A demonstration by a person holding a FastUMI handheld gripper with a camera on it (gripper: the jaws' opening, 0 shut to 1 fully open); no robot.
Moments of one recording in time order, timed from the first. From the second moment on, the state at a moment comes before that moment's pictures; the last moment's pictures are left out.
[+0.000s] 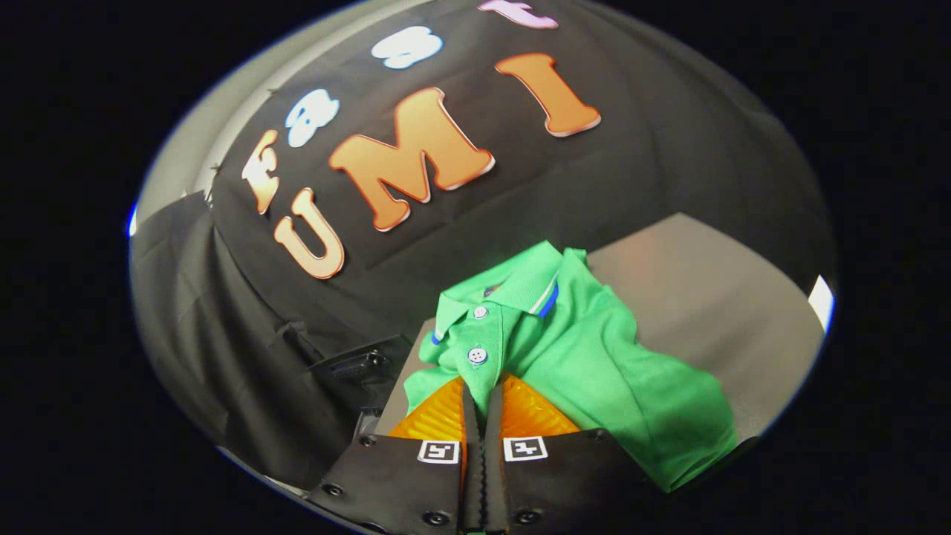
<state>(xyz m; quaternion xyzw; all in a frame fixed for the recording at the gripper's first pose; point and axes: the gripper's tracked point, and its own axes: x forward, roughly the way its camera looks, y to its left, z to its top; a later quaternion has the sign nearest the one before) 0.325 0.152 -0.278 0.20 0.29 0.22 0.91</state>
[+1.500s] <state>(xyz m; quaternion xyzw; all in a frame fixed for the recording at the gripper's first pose) 0.159 0.320 -0.127 0.14 0.08 0.39 0.91</state>
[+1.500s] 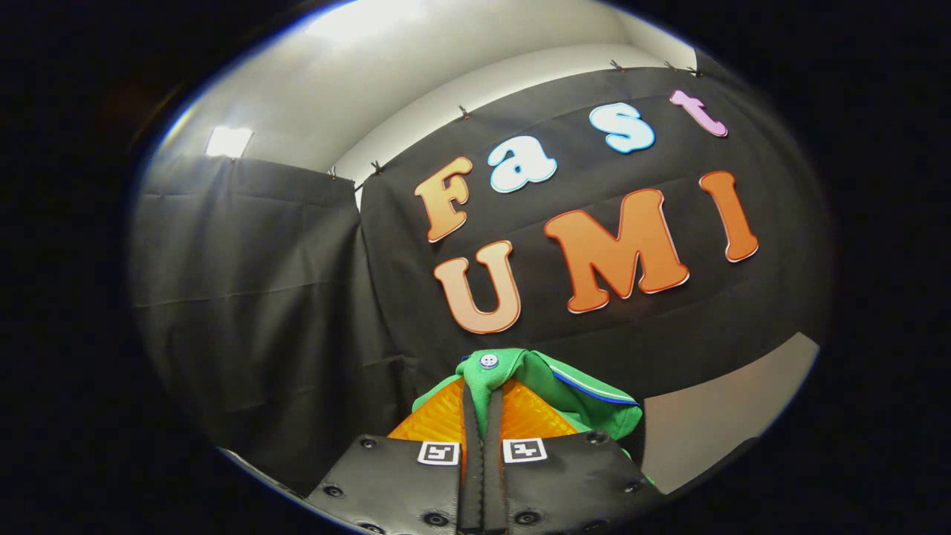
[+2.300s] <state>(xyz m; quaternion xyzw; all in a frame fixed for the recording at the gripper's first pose) 0.195 0.463 -0.374 0.09 0.24 0.34 0.90</state>
